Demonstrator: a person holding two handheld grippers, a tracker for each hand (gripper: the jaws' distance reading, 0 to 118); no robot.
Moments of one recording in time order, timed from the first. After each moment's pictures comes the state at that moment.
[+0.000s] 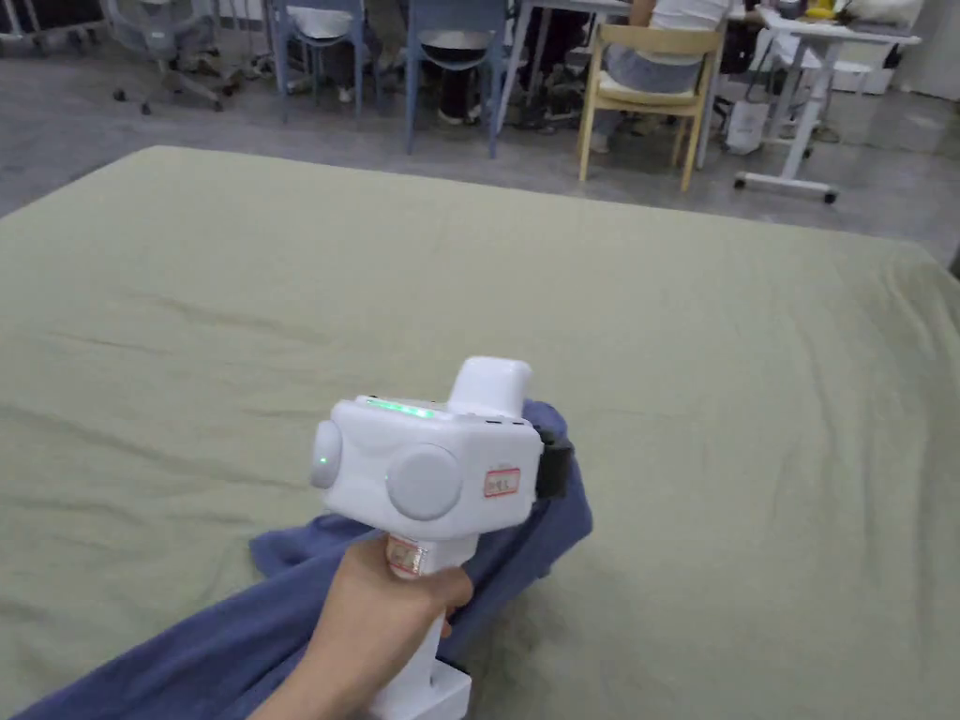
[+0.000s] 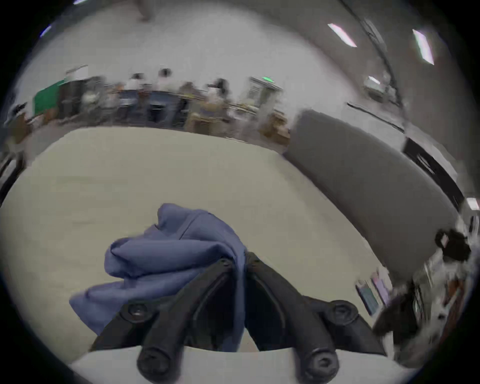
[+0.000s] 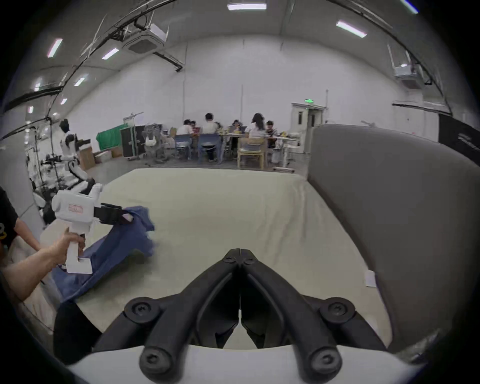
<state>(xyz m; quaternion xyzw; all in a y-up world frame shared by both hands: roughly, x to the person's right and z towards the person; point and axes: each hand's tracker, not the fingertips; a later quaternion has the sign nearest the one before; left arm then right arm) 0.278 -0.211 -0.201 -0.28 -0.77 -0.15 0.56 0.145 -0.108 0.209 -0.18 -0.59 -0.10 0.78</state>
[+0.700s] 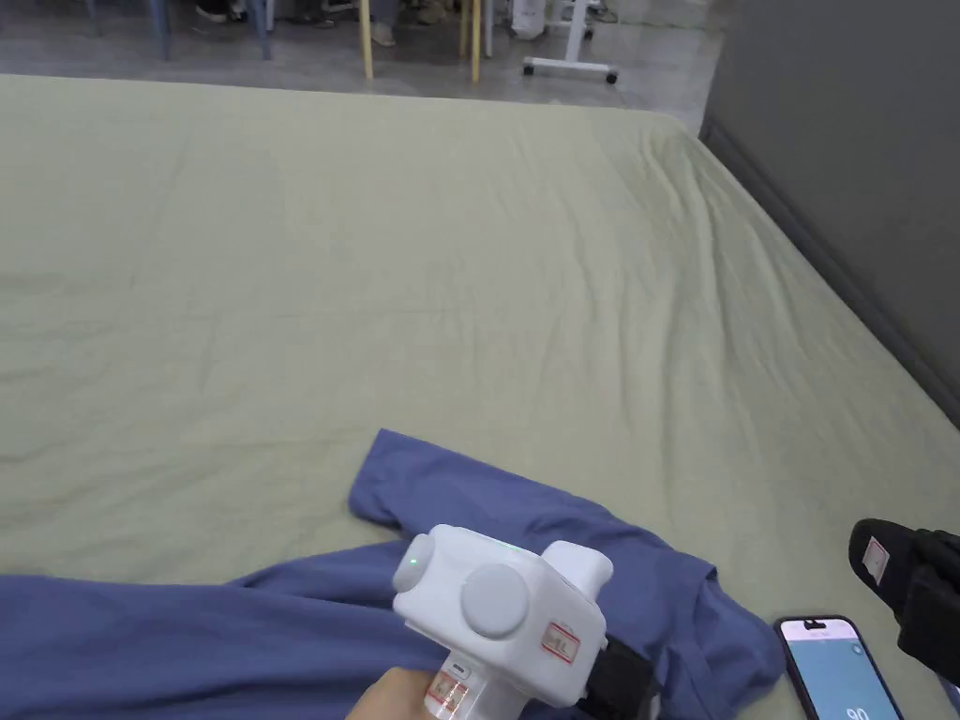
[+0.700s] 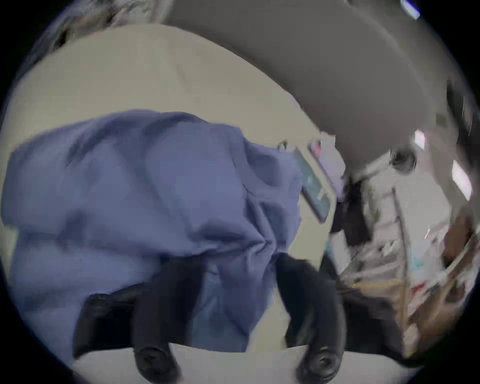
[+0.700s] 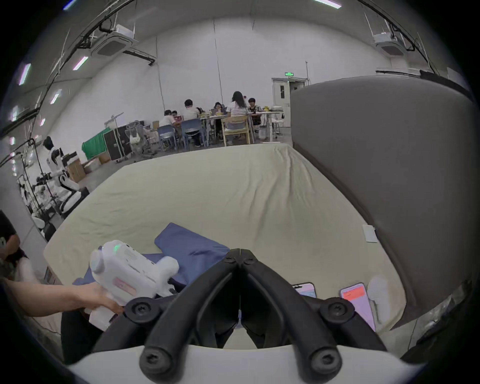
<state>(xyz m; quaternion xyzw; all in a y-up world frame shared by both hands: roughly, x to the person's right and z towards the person) 0.272 -0.342 -0.008 -0.48 -0.78 -0.30 0.27 0.159 -0.167 0.253 -0.18 -0.59 -0.20 0.76</state>
